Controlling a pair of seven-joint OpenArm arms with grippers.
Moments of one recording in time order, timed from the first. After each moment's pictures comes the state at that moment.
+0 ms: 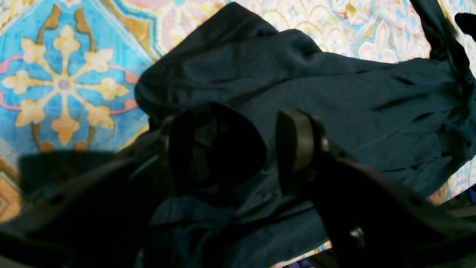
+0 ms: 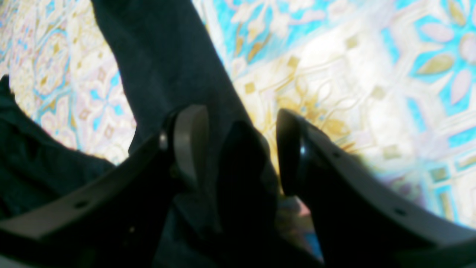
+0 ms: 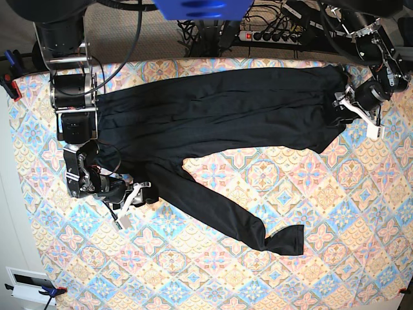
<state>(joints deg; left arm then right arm) 11.0 -17.2 -39.3 86.5 -51.3 -32.2 68.6 36.9 15.8 -7.4 33.5 30.1 42.3 -36.6</state>
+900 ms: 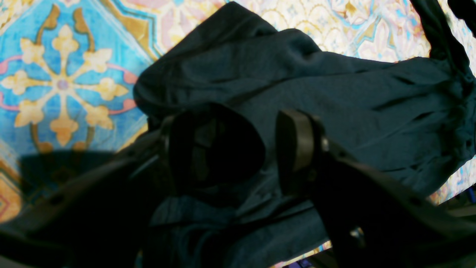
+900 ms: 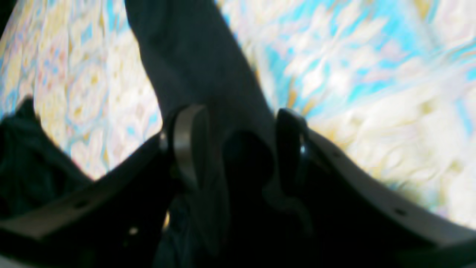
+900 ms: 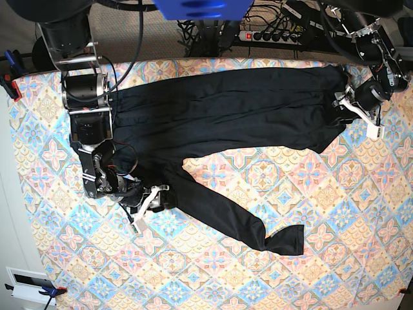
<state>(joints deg) 11.1 -17.2 -39.3 86.5 -51.3 -32.2 68.6 36.8 10.9 -7.1 33.2 29.1 42.3 -28.9</state>
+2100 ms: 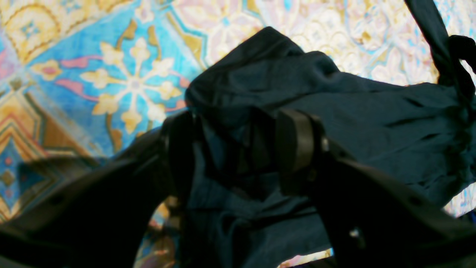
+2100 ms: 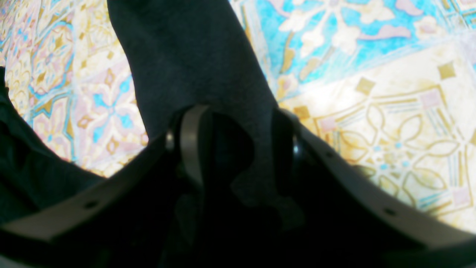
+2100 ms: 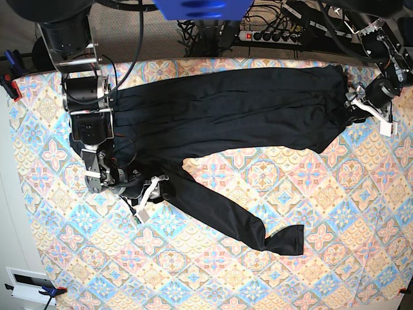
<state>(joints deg) 11.1 -17.3 -45.1 86.5 -51.1 -32.2 68.7 37.6 10.6 -7.0 25.3 18.4 43.2 -23.2</state>
